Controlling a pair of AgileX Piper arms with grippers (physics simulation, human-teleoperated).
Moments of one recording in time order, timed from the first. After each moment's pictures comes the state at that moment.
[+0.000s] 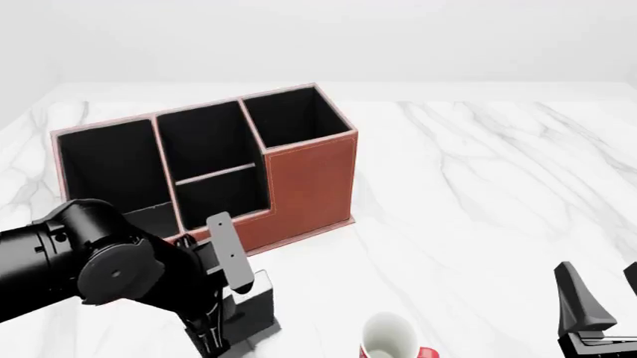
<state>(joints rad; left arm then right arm) -0.74 1.26 -0.77 0.77 0.38 0.00 0.00 -0.01 0.00 0.00</state>
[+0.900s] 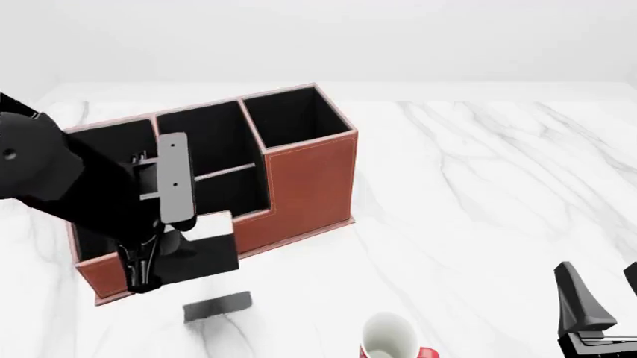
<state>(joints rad) -0.56 1.18 -1.11 1.14 0.79 0.00 0.00 -0.01 0.00 0.00</state>
